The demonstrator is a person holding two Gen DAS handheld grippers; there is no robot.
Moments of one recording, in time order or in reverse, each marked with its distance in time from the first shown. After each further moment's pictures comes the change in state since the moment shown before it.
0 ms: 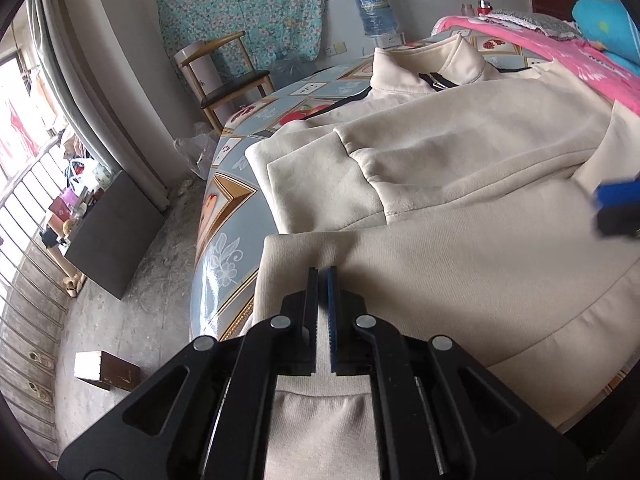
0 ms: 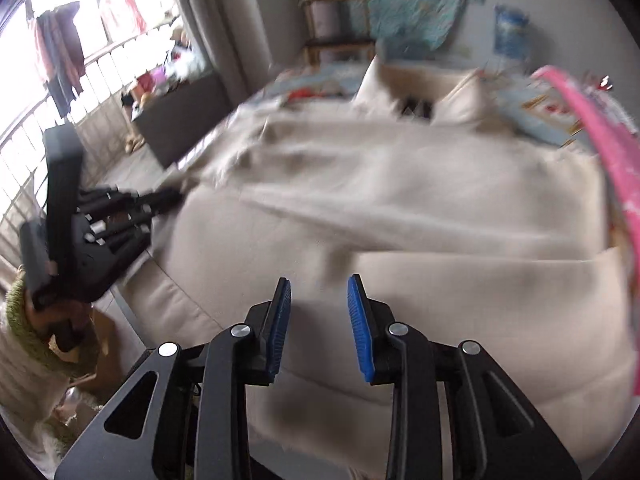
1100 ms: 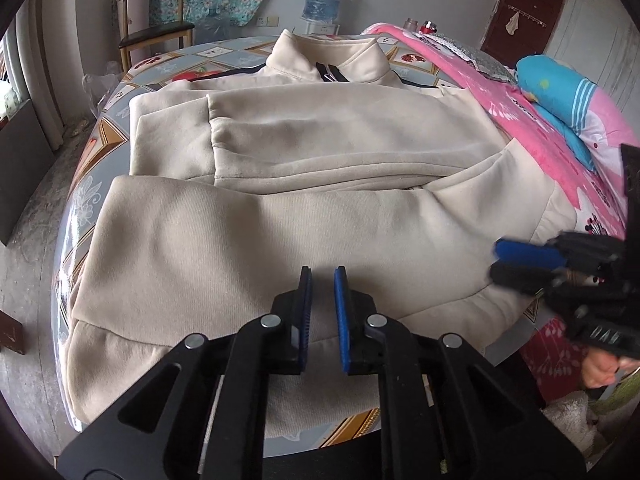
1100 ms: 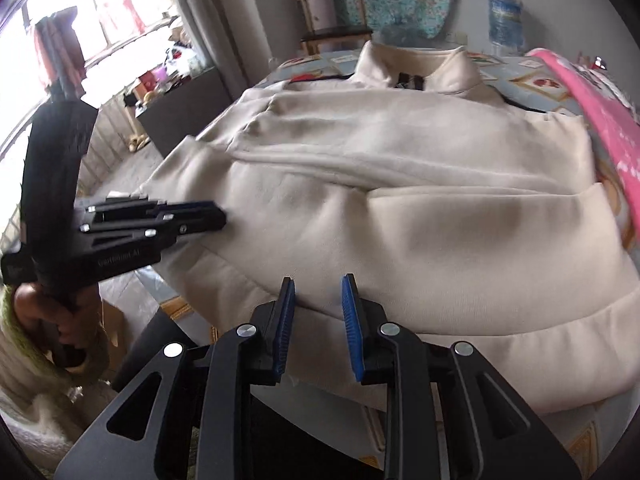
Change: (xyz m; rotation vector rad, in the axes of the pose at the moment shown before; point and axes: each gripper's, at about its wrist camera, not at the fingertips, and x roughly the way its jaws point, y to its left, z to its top) left arm -0.019 -0.033 -0.007 -0.177 0.093 -0.467; right arm -0.060 -0.006 -0.047 0.036 -0.048 -0.023
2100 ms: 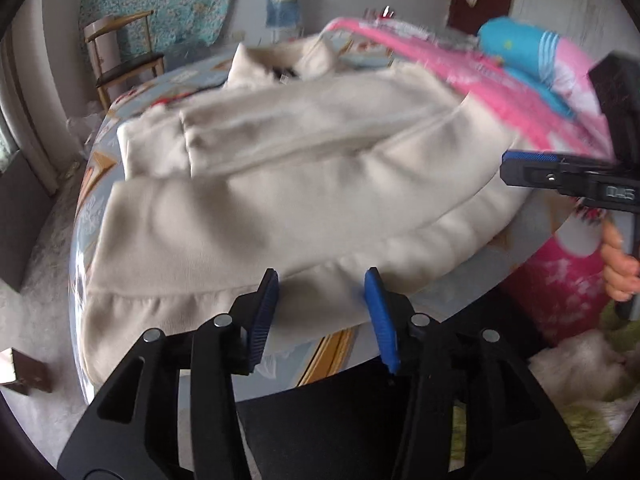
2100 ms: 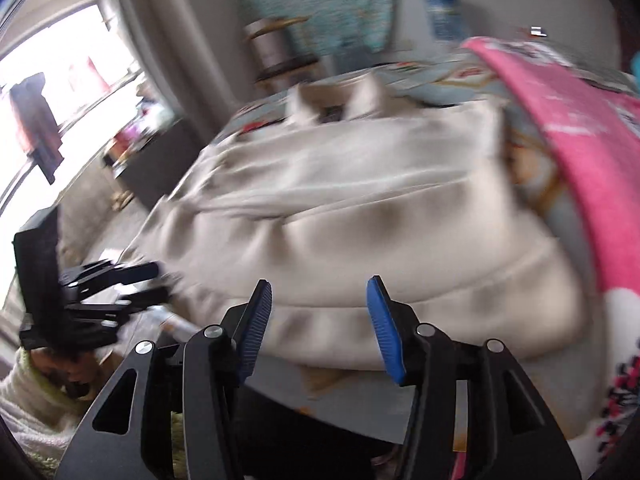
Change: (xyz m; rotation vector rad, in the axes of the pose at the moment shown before) left arm -0.023 -0.034 -0.033 0.169 0.005 0.018; right arm -0.024 -0.029 -0.017 0.130 -0.027 0.026
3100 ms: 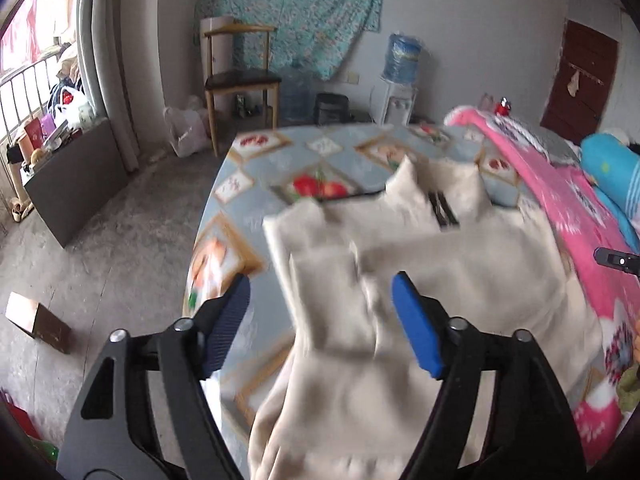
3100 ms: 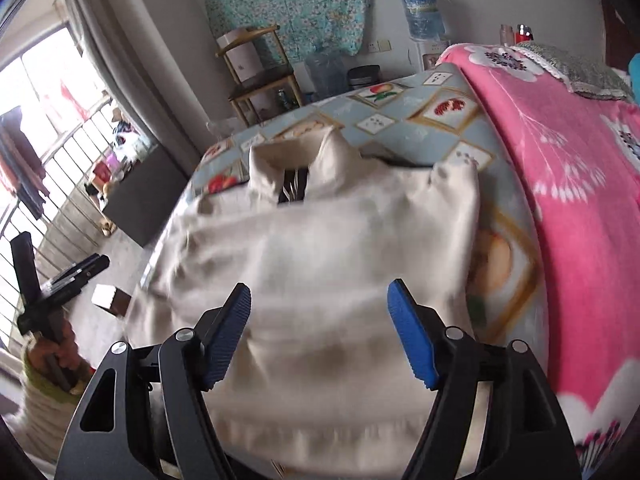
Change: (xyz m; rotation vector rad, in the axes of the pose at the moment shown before) left arm -0.040 0.134 0.128 -0.309 -0.185 0.223; right arm -0.009 -0.079 0.160 0.170 -0.010 -0.006
